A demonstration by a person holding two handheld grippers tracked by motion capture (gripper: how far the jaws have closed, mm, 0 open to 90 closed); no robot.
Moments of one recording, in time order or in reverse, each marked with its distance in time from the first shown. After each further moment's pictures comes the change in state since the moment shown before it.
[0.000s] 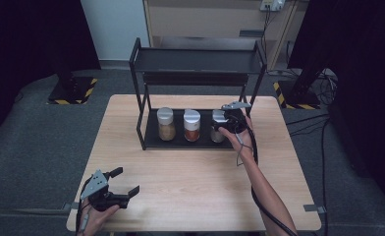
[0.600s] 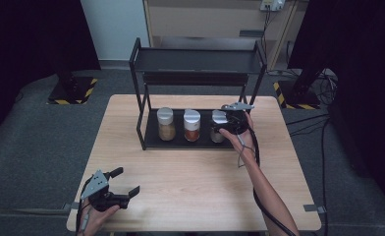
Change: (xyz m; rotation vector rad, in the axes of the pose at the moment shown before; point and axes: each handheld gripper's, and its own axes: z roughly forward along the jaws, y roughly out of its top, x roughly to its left) left arm -0.001 0.001 0.000 0.002 -0.001 0.003; right arm -0.001 -0.008 -0.008 -0.062 0.002 -0.007
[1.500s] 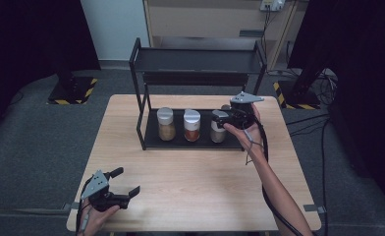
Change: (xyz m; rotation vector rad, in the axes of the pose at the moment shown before) left arm 0.000 0.000 0.000 0.002 -0.002 0.001; right arm 0.006 0.030 -0.052 -0.093 0.053 -0.073
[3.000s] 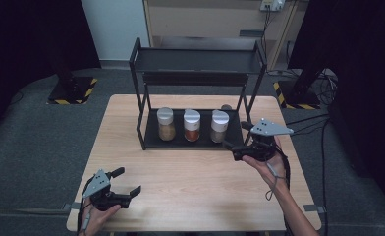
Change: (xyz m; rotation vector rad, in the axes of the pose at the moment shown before) left arm 0.000 0.001 0.003 0.011 -0.002 -0.008; right arm 0.021 -0.050 -0.099 -0.103 0.116 -0.034
